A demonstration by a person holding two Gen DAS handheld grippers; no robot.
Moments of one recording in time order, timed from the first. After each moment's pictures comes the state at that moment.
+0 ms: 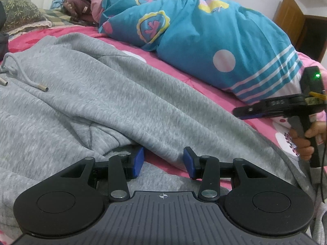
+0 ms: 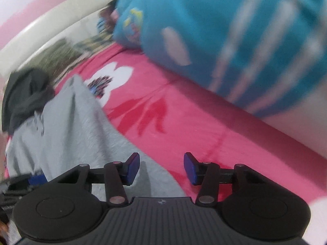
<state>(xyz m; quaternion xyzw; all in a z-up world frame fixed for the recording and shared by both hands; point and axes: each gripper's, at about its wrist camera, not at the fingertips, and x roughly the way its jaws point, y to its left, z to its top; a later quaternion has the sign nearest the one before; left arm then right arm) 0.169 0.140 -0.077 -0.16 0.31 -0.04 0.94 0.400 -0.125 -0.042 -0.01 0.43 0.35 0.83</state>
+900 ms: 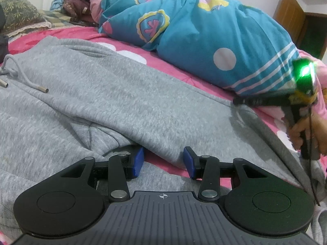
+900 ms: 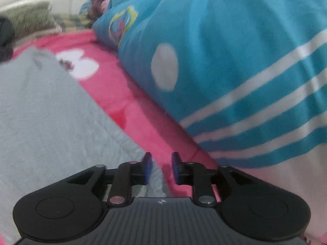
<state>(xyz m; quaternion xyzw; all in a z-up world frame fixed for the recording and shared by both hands) 0.170 0.141 -0.078 -0.16 0.31 -0.04 0.94 0.383 -0.086 -0.031 -0.19 0.32 0.23 0.90</state>
